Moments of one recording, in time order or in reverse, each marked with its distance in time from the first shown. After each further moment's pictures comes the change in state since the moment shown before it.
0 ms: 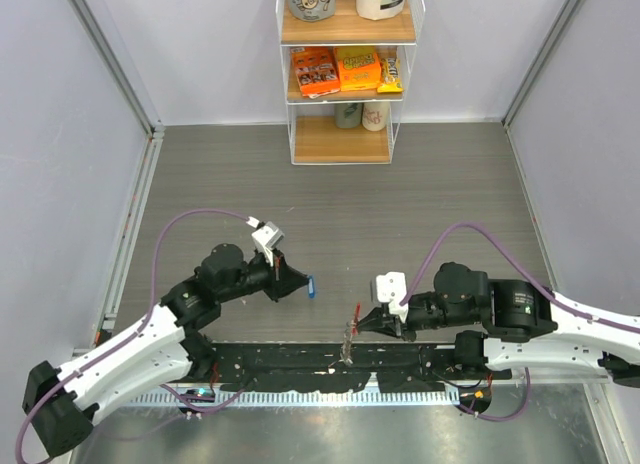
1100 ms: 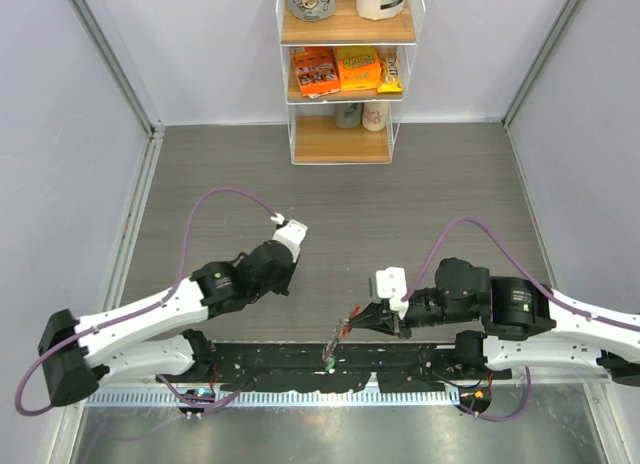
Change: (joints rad) left arm -0.264 0.311 0.302 -0.455 -0.649 0.108; right arm 0.000 0.048 0.035 0.068 -0.042 -0.010
